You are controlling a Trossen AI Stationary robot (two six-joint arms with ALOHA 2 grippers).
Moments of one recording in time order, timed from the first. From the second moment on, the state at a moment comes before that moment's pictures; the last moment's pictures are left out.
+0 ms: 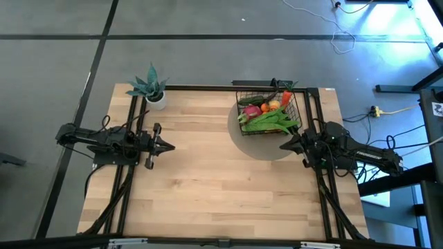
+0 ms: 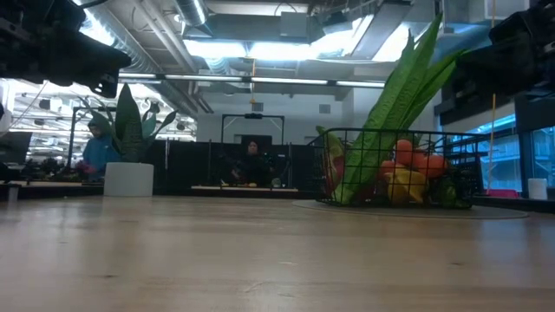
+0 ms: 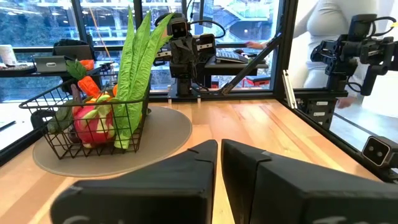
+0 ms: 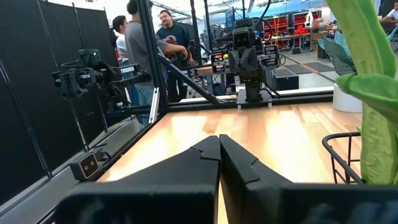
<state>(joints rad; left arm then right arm) -0.16 0.01 0.01 0.10 -0.12 0.01 -0.27 0.02 0.01 0.08 -0.52 0.18</state>
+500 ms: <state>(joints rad) -0.16 0.01 0.01 0.10 -0.12 0.01 -0.27 0.02 0.01 0.08 -0.52 0.18</state>
